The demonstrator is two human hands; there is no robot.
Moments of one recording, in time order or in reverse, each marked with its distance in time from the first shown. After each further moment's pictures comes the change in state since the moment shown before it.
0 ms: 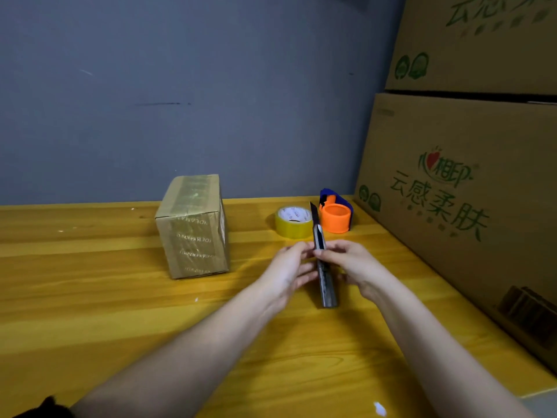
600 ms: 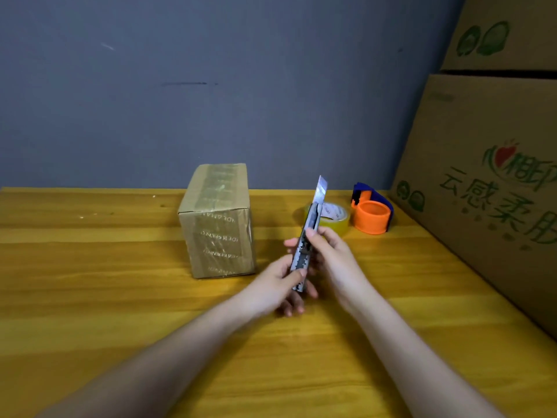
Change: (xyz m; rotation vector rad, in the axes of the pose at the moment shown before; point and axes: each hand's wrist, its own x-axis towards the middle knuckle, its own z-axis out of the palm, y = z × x) left_hand 0.001 0.001 -0.088 0.500 -0.242 0.131; right_hand 0.027 -0.010 0.086 0.414 -0.141 -0.218
